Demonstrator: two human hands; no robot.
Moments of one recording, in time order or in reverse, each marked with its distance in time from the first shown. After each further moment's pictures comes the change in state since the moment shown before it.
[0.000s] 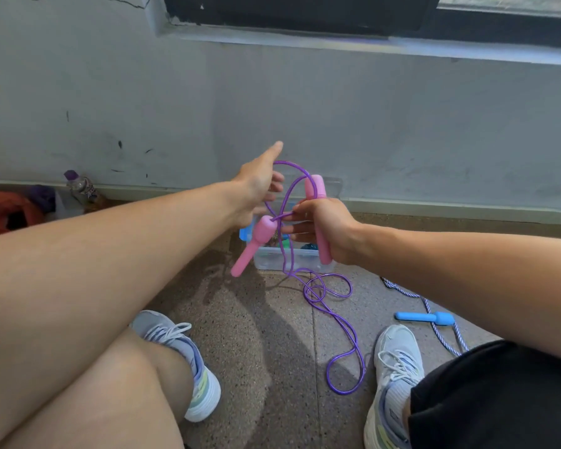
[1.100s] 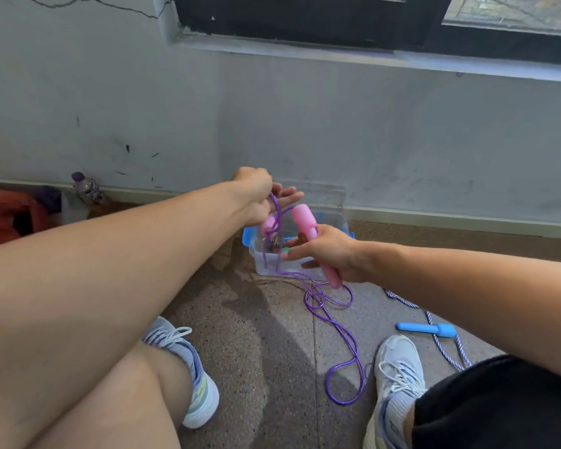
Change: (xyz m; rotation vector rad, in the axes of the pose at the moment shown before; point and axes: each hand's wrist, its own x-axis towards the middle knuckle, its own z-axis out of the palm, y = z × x) left_hand 0.003 0.006 0.005 -0.527 0.063 -0.010; right_hand 0.001 0.025 -0.016 -0.446 -0.220 0.011
